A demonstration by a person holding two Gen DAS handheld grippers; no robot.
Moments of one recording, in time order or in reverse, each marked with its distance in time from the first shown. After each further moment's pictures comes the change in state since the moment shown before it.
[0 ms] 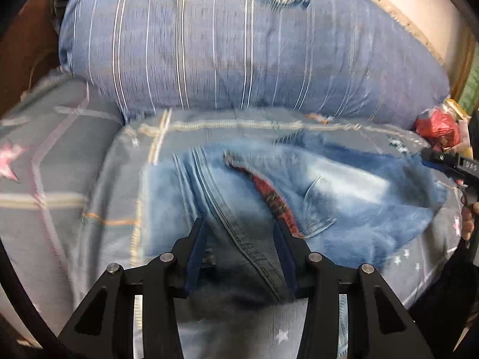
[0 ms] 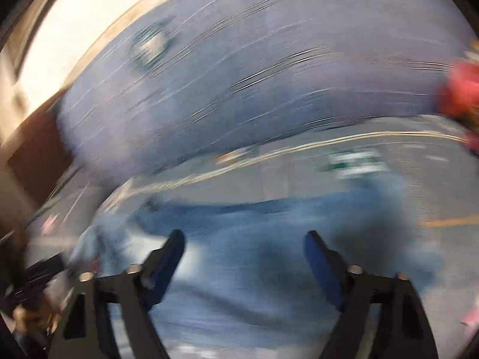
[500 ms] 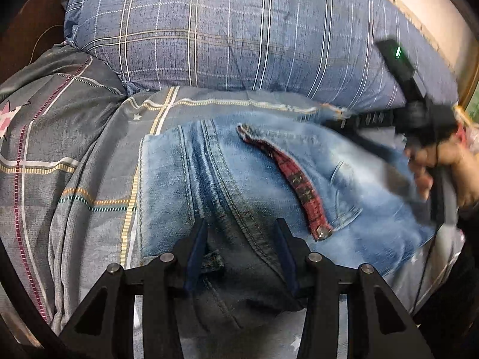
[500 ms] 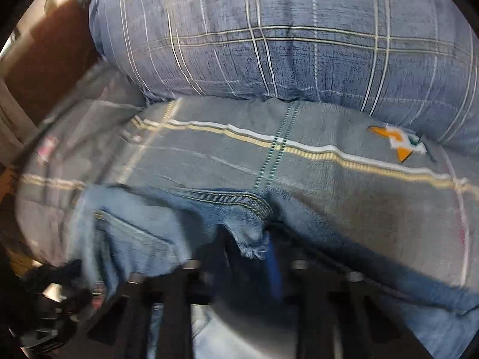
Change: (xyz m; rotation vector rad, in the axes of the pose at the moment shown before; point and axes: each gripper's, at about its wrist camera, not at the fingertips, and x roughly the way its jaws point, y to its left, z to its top) left arm 0.022 0.013 -0.015 -0.040 0.033 0.000; right arm 0.206 0.152 0.032 -0.314 0.319 0.080
